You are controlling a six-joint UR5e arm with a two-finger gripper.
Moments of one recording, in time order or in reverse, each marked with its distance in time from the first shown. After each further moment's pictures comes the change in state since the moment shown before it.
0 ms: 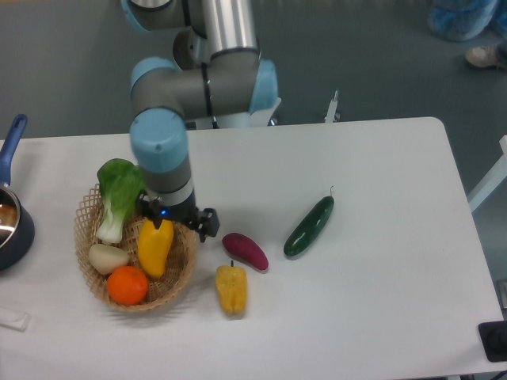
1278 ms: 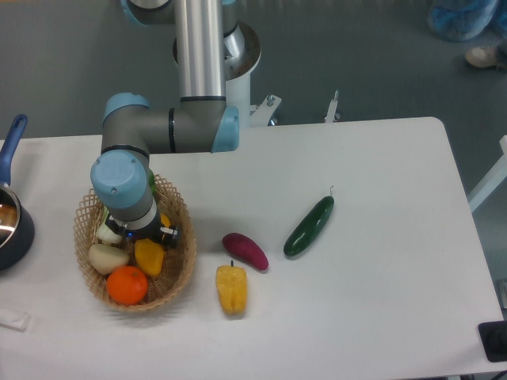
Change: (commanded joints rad) arm -0.066 -0.069 0.000 0.002 0.008 -0.080
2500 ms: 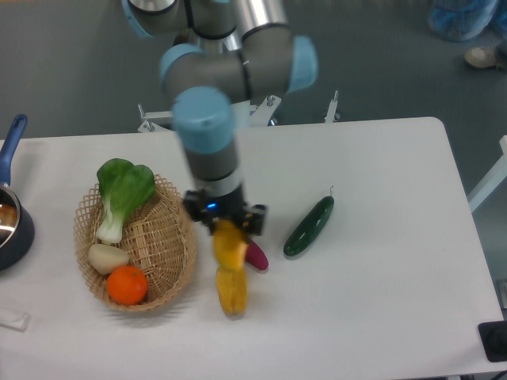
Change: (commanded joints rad) arm 0.385 0.189 0.118 -0.098 0.051 0.540
